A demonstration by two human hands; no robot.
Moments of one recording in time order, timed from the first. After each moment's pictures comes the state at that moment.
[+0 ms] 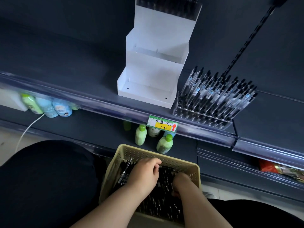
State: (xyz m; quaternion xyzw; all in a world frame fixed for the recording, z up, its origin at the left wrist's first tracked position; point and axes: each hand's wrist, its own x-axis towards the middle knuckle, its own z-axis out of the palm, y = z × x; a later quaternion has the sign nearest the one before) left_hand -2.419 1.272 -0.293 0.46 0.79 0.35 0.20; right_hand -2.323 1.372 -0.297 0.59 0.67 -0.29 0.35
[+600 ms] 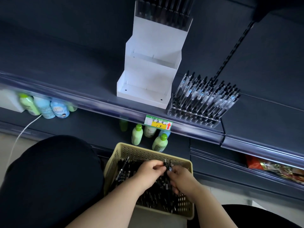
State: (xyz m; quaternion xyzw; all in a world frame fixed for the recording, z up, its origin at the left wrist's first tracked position) left_hand -2.401 1.278 -0.291 0.27 0.71 0.42 0.49; right_hand -2.277 1.351 -0.263 0.50 0.65 -0.57 0.03
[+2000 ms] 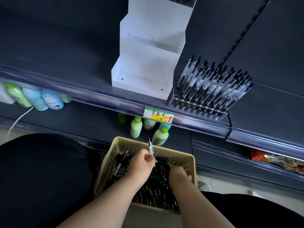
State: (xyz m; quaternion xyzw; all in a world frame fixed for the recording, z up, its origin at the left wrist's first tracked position) left_hand -2.416 1.279 -0.303 0.25 0.80 0.41 0.36; right_hand -2.306 1.353 -0.301 0.65 0.58 -0.47 0.11
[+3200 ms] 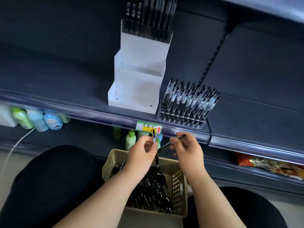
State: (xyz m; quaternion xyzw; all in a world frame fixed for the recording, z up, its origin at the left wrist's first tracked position) left_hand -2.414 1.279 -0.202 0.35 0.73 0.53 0.25; right_hand -2.295 1.350 -0.168 0.47 0.67 -0.45 -0.36
